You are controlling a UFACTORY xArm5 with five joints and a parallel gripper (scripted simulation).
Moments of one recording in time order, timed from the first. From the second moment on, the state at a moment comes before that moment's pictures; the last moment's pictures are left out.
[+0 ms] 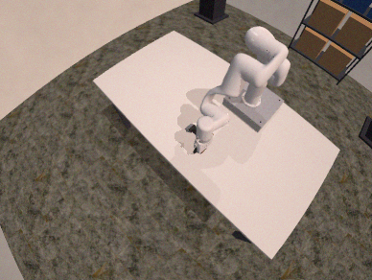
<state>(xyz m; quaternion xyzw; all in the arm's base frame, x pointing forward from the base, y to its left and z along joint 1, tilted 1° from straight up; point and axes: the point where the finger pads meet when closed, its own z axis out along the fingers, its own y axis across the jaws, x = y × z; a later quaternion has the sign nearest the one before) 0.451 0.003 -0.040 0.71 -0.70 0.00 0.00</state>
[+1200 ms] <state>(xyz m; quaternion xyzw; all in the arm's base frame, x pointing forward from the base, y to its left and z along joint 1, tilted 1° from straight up) 0.454 0.004 0.044 0.71 -0.70 0.00 0.00</state>
